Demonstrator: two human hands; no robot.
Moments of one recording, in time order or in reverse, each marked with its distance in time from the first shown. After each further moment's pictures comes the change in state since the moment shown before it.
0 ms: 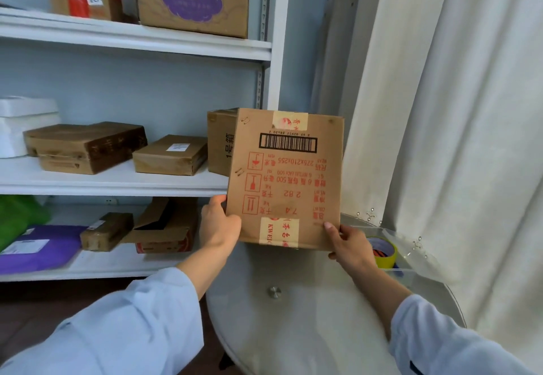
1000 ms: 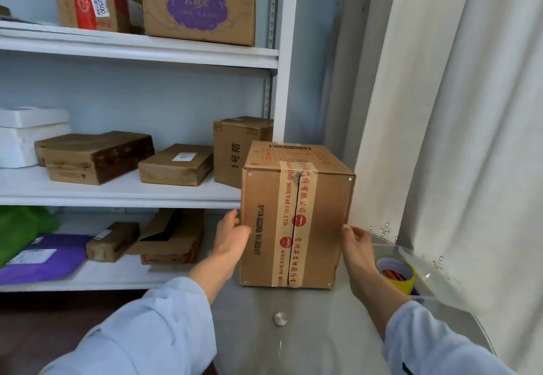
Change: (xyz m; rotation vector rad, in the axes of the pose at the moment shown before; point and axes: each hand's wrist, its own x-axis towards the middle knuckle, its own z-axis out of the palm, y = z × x) left_hand 0.038 -0.007 0.025 -0.153 -0.193 -0.113; right_hand 0.038 -0.016 0.018 0.380 0.096 0.245
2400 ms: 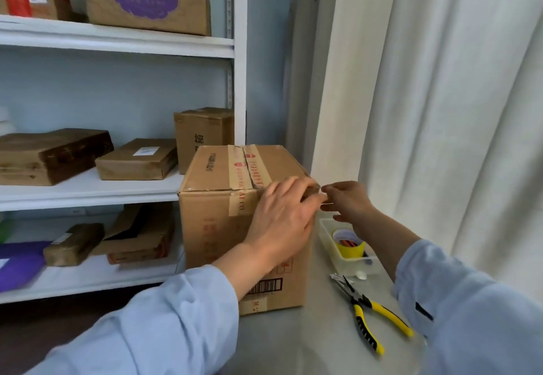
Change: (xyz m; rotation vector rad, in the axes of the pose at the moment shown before) left_hand -0.095 0.062 0.077 0.828 0.031 1.303; right_hand -0.030 -0.070 -0.082 -0.169 -0.149 -0.158
